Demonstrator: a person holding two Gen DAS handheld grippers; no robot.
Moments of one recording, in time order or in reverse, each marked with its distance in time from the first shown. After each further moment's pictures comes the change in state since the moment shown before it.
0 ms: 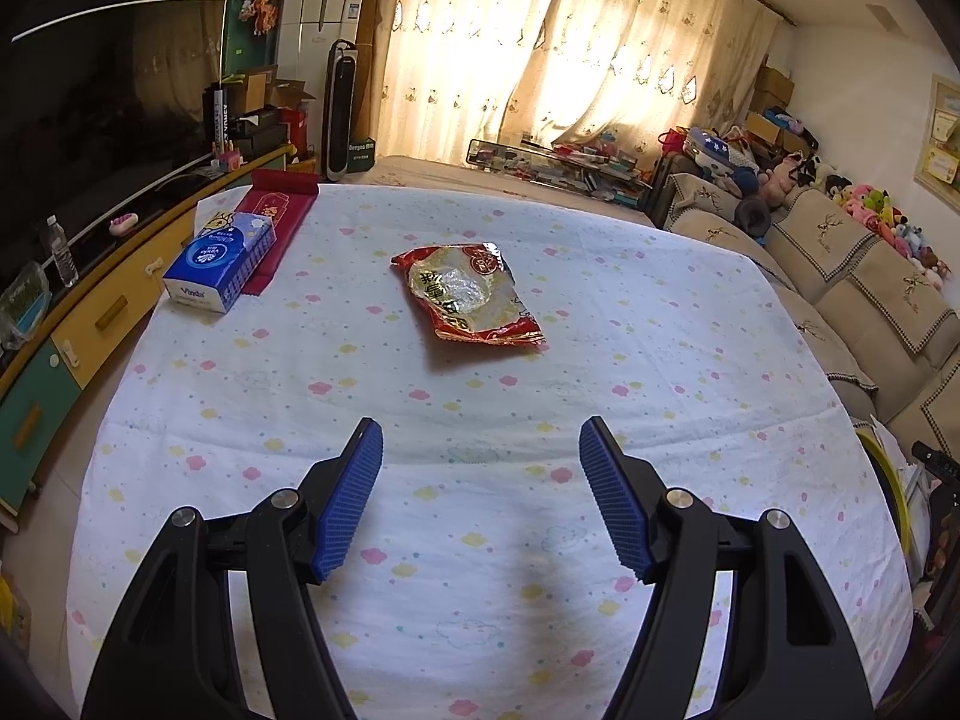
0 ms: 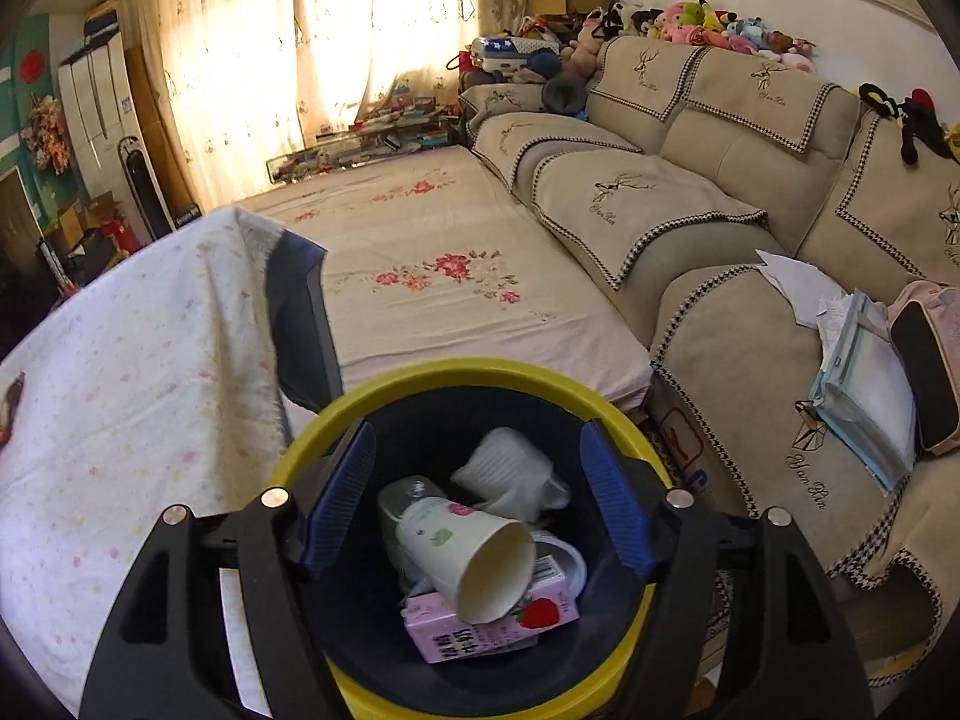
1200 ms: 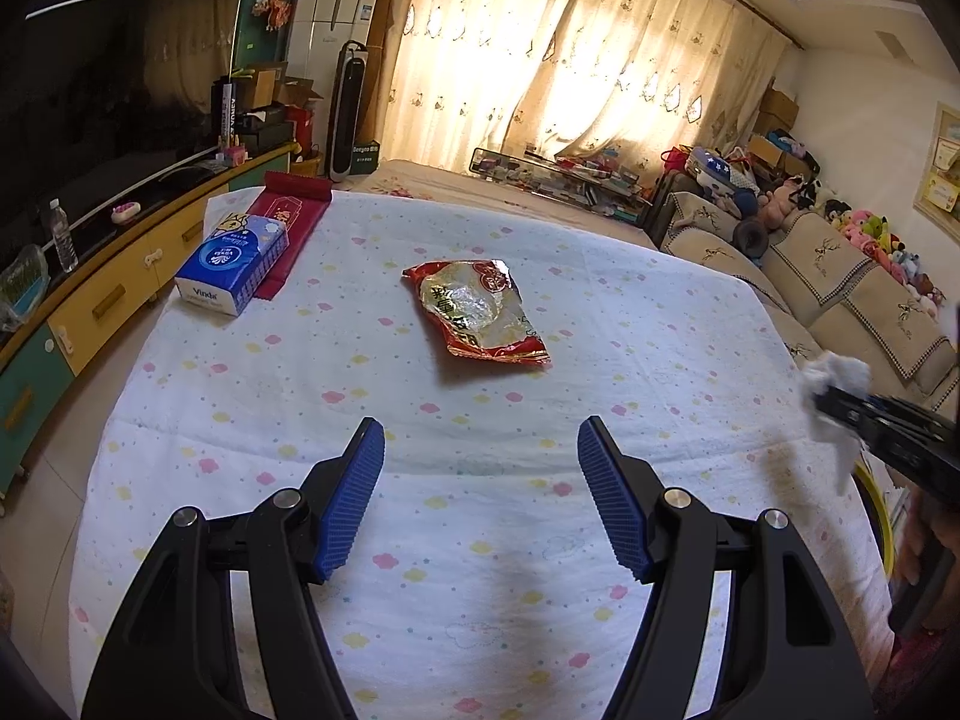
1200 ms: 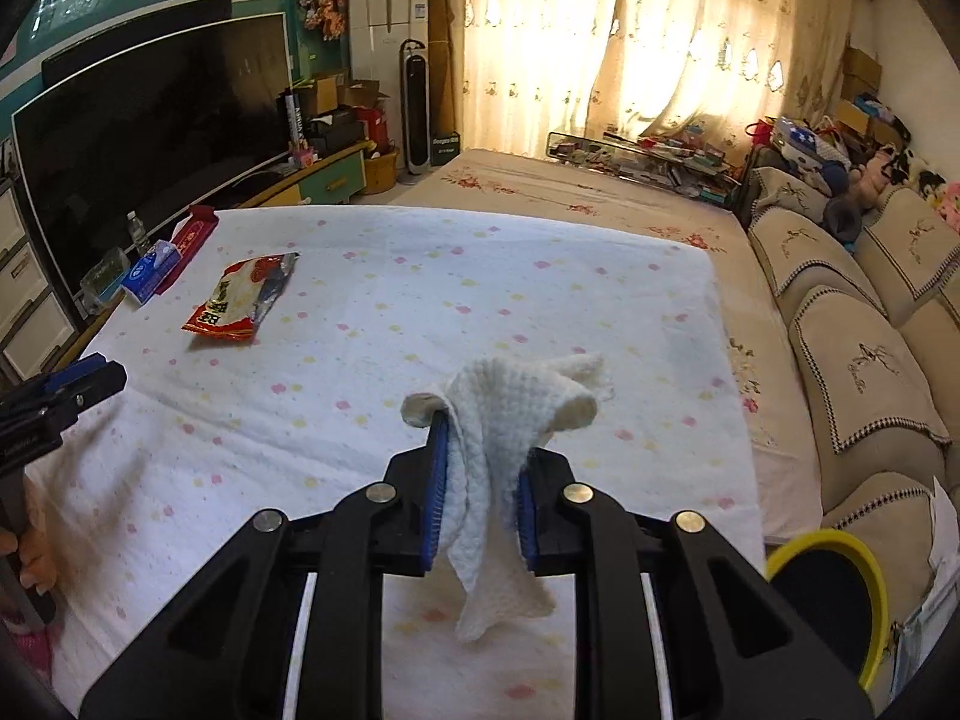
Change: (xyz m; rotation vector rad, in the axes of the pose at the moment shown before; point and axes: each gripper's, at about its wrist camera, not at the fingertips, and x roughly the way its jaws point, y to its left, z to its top) left arm -0.011 0.007 0.004 -0.046 -0.026 -0.018; right arm -0.033 0.273 0.000 -0.499 0.014 0.393
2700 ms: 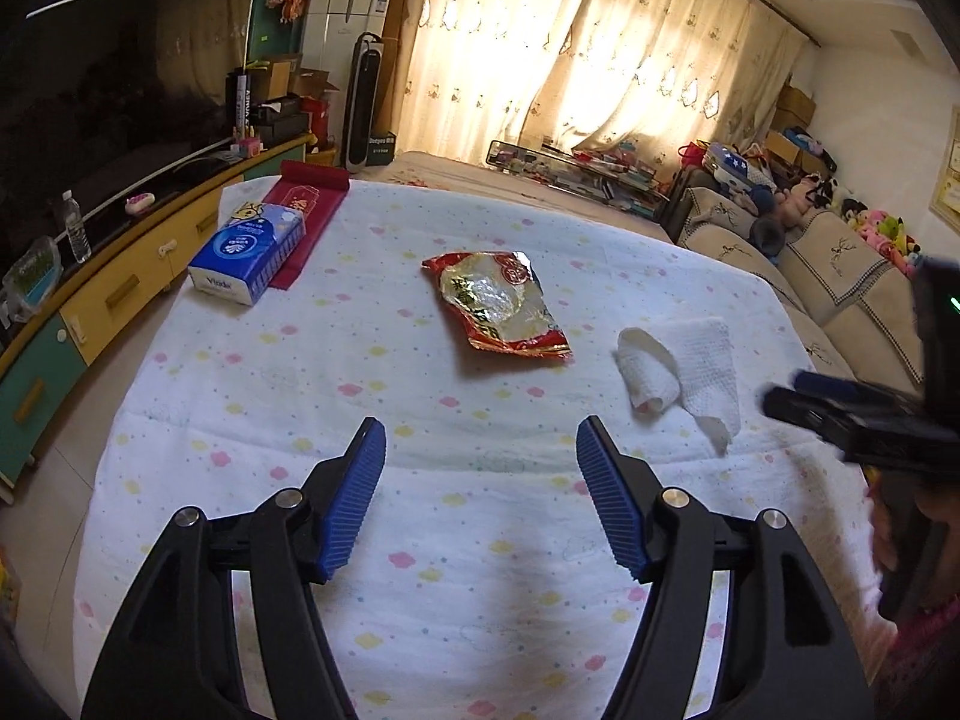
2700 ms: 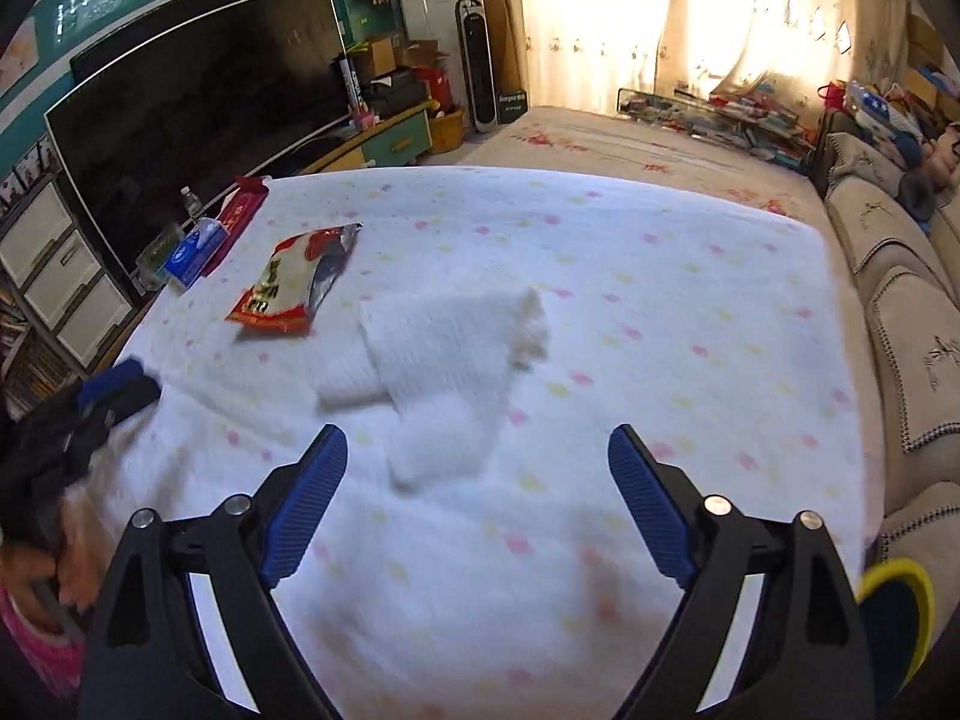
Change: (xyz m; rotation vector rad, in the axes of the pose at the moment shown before) left arm 0.008 0.004 0.005 -0.010 0.026 0.039; right arm 0.066 0.034 0.032 -0.019 0.139 0.204
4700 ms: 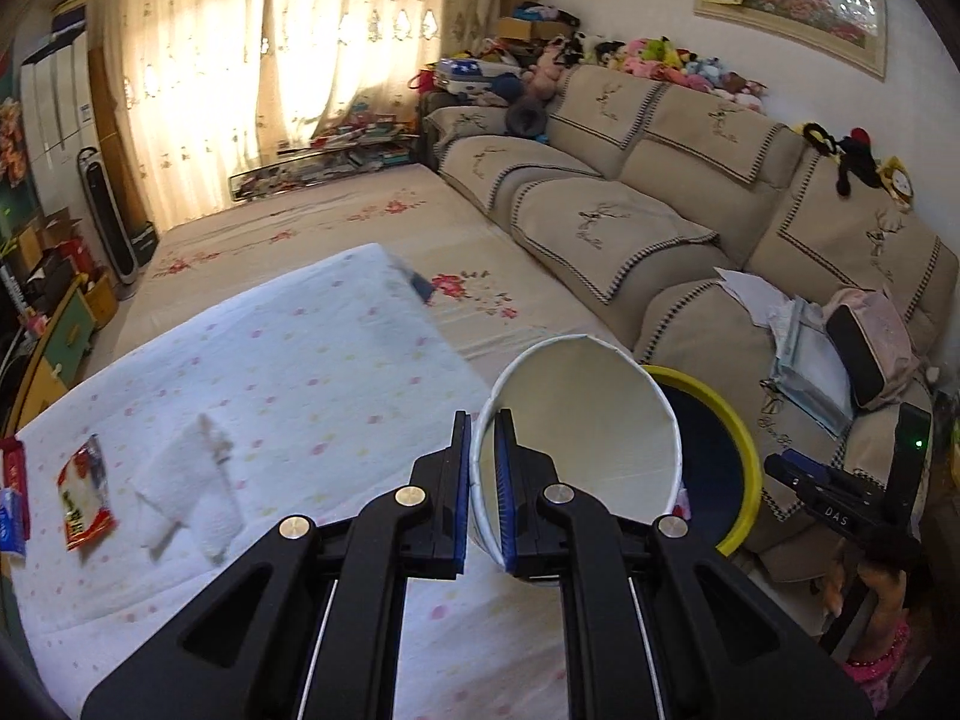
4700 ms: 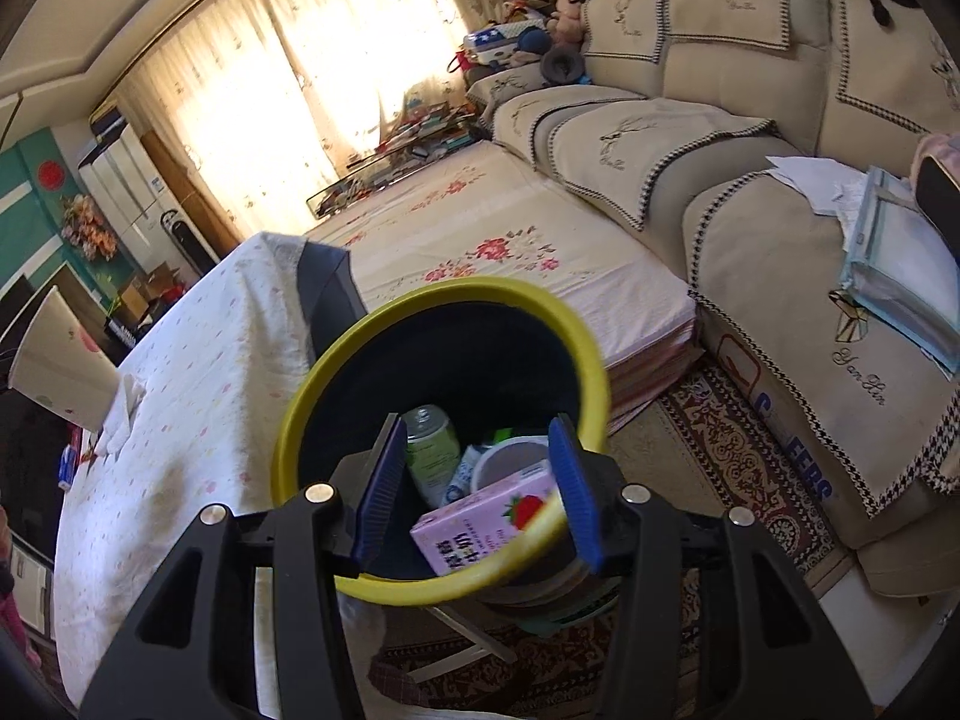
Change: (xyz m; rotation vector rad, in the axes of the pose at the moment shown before) left arm -0.048 -0.367 -0.001 0.547 0.105 -0.352; right arm -0.223 -0.257 -0.302 0.724 -0.305 -0.335
